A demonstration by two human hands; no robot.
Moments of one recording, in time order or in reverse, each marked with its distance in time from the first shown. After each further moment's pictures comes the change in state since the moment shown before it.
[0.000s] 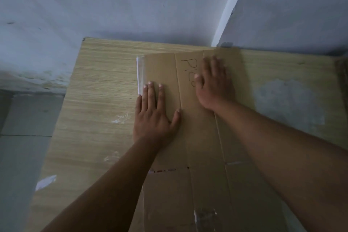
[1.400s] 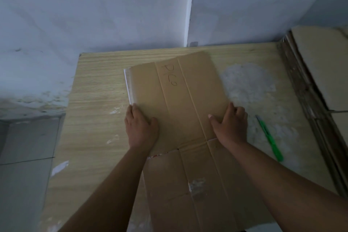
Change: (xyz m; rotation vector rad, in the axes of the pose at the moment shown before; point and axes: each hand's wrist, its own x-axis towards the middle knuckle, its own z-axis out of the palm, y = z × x) left_hand -0.081 0.003 -0.024 -0.526 0.021 -0.294; right_hand -0.211 0.048 -0.022 0.160 0.054 0.566
